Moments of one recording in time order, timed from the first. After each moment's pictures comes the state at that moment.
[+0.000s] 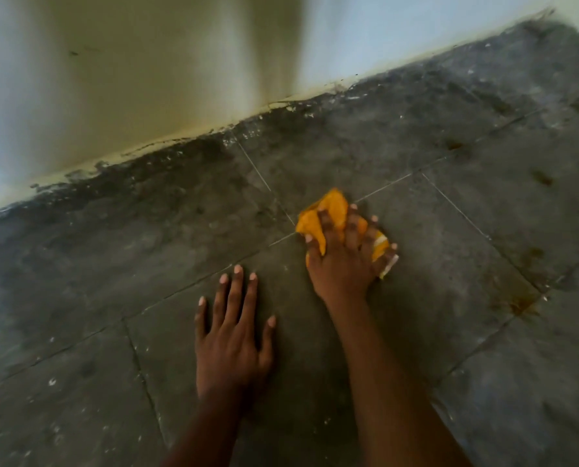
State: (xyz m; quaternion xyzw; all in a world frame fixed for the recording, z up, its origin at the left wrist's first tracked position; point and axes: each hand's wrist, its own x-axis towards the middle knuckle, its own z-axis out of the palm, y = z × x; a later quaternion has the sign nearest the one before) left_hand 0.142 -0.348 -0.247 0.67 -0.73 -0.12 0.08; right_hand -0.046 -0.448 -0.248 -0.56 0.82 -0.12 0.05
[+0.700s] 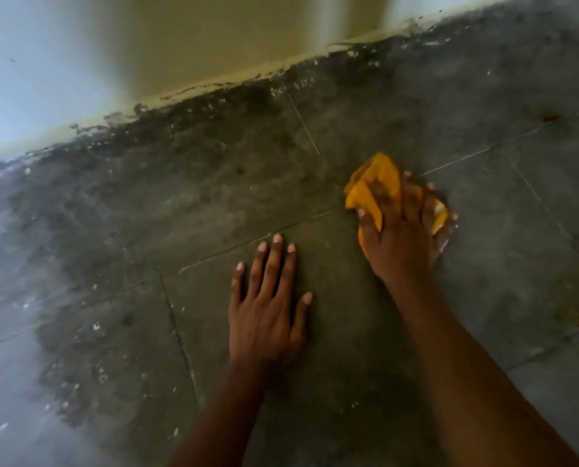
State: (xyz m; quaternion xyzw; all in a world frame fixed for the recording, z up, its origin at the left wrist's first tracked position) left_hand 0.146 -0.351 -0.241 0.66 -0.74 -0.14 0.04; right_hand -0.073 -0.464 -0.243 -0.61 0.79 -0.10 0.06
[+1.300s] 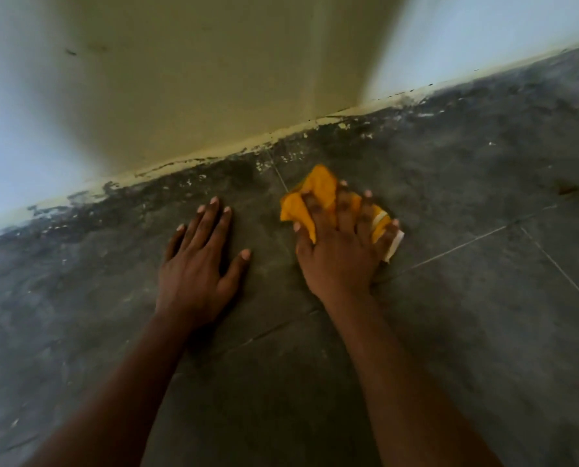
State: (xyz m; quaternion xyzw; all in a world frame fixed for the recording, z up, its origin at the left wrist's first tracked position) left_hand 0.223 -0.563 -0.238 0.66 -0.74 -0.11 0.09; right_hand 0.004 -0.587 -0.246 -0.67 0.73 -0.11 0.06
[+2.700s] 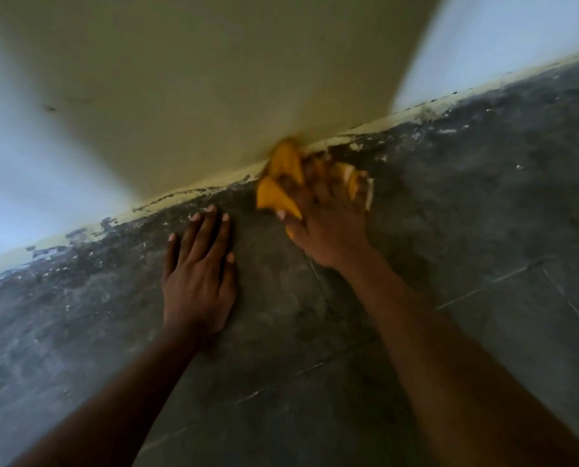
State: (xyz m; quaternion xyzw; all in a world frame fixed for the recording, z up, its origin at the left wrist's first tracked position) left_hand 0.228 -0.609 -0.236 0.68 -0.71 -0.11 0.11; right_hand 0.005 -0.709 -0.236 -0.80 0.60 -0.08 0.06
